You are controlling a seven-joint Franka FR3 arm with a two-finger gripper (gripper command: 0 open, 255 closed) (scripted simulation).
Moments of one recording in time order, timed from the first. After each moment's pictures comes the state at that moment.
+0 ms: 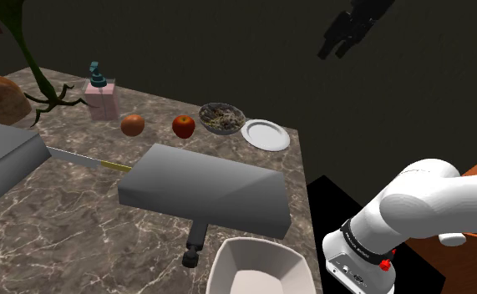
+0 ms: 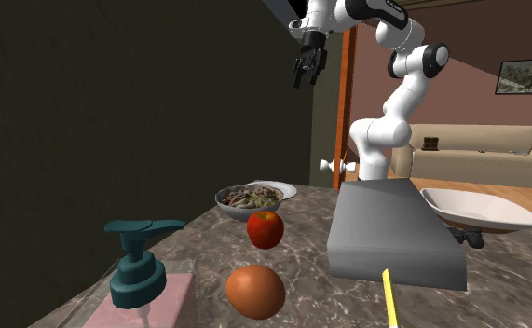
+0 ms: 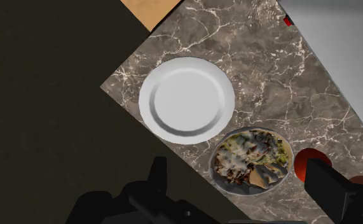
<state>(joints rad) 0.00 -0.81 -0.03 -2.27 0.01 1.71 -0.07</state>
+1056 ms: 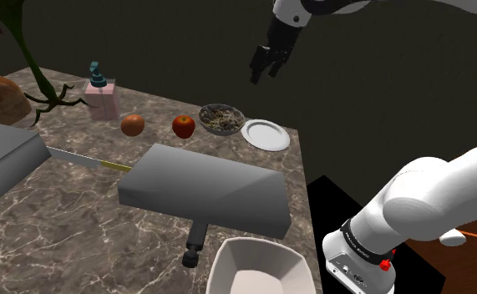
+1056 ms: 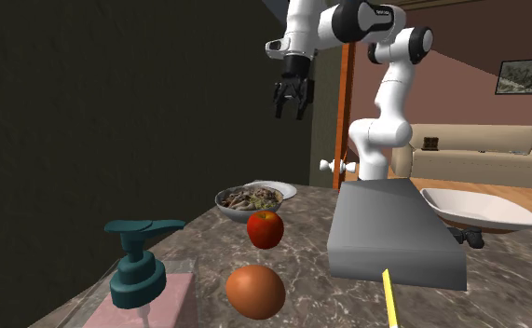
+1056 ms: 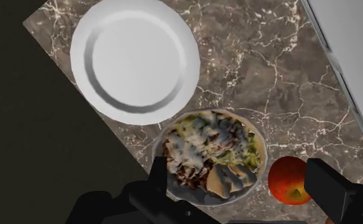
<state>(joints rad) 0.08 -0.40 0.12 -2.21 0.02 1.97 -0.02</state>
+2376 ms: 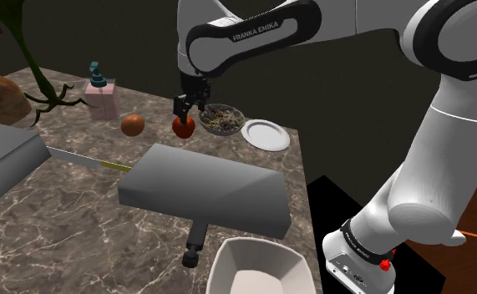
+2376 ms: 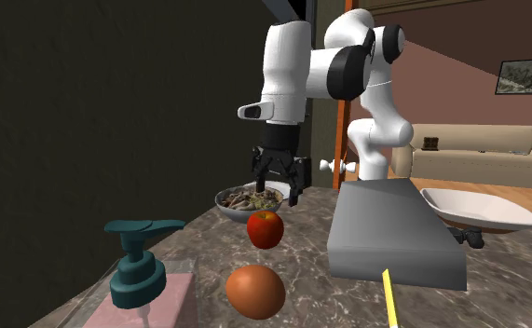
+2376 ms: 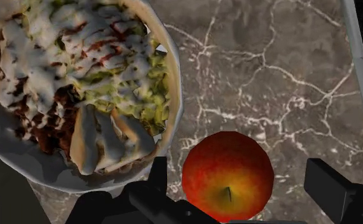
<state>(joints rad) 0.20 0.27 0.26 -1.83 -0.16 2.12 0.11</state>
